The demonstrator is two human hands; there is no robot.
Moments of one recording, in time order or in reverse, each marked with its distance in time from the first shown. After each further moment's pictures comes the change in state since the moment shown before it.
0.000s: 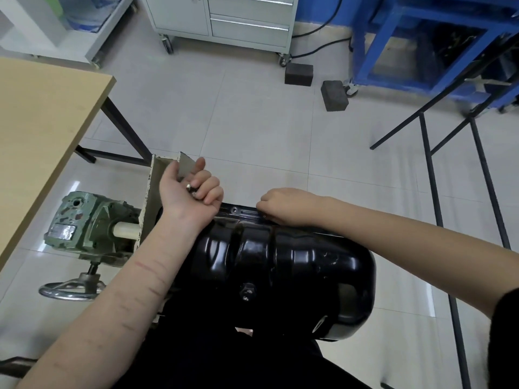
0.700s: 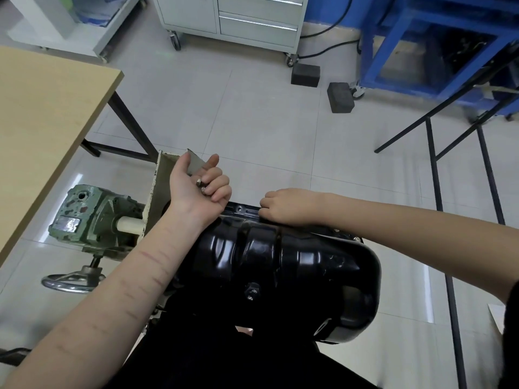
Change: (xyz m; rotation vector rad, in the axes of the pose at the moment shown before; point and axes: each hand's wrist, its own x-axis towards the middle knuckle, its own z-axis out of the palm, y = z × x) left_hand 0.004 0.003 0.000 0.084 0.009 -0.056; right_hand 0.007 -0.004 -0.008 -0.312 -0.096 -0.181
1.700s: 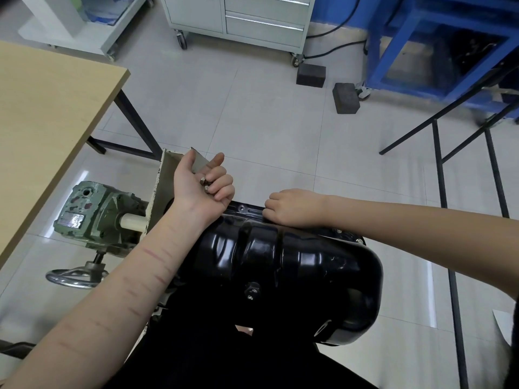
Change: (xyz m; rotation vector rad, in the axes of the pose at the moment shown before) left_hand -0.001 -0.001 0.001 0.048 -0.002 0.001; right_hand -0.003 0.001 0.009 -0.091 -0.035 -0.014
